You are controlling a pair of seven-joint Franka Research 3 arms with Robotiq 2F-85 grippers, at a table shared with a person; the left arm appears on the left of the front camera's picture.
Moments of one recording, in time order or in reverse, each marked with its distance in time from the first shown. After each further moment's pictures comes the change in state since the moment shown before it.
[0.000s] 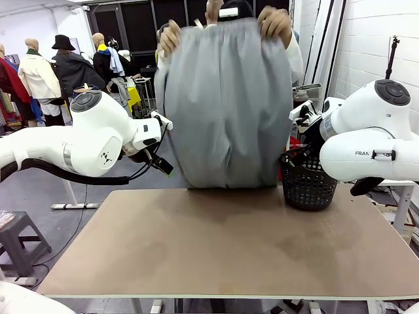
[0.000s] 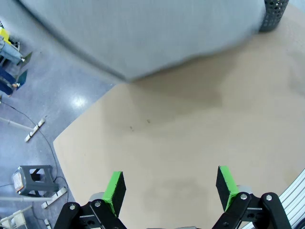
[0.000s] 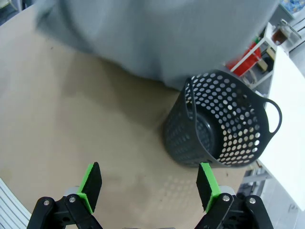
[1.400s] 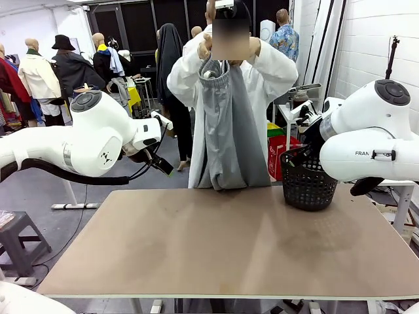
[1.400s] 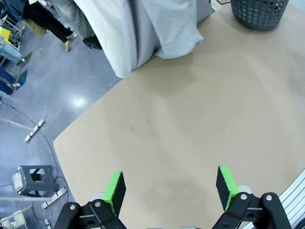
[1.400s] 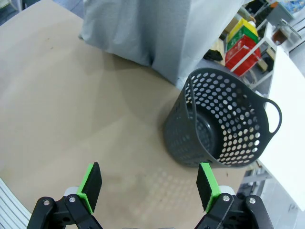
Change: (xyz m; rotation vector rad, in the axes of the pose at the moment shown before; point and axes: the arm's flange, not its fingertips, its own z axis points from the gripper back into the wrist) left arm 0.000 0.000 0.000 0.000 0.000 0.000; right arm 0.000 0.000 0.000 0.000 0.000 0.000
